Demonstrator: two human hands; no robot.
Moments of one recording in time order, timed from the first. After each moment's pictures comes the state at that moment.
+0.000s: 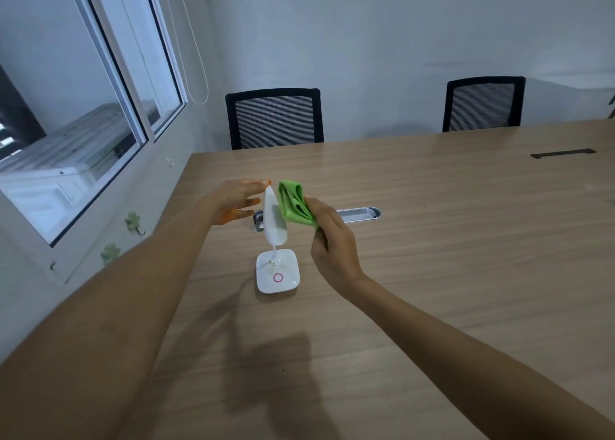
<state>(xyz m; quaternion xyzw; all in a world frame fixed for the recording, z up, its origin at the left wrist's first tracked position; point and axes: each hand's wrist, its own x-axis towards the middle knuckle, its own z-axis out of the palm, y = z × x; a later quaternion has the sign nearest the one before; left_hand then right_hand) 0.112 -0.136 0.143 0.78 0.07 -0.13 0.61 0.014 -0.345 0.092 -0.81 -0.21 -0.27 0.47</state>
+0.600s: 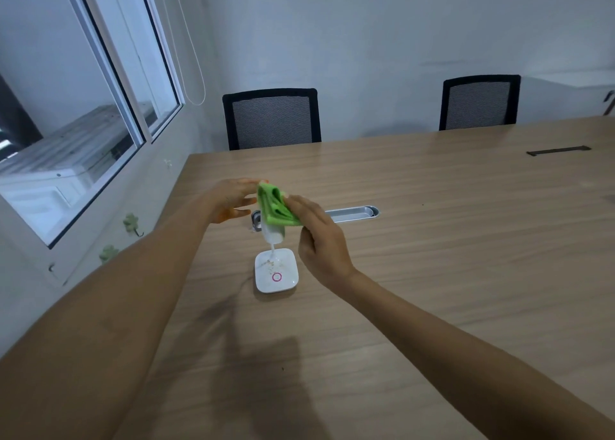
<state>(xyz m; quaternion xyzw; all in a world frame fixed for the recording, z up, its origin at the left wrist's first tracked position) 0.111 -0.137 0.145 0.79 0.07 -0.13 0.60 0.006 -0.335 0.106 -0.81 -0.27 -0.28 0.44</state>
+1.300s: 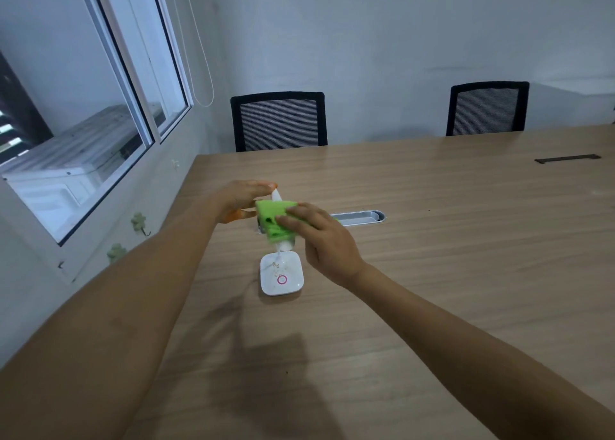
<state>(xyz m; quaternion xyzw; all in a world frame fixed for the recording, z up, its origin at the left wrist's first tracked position) 0.112 -0.134 0.147 0.79 0.06 -0.13 0.59 0.023 -0.342 0.107 -0.84 -0.38 -0.31 0.25</state>
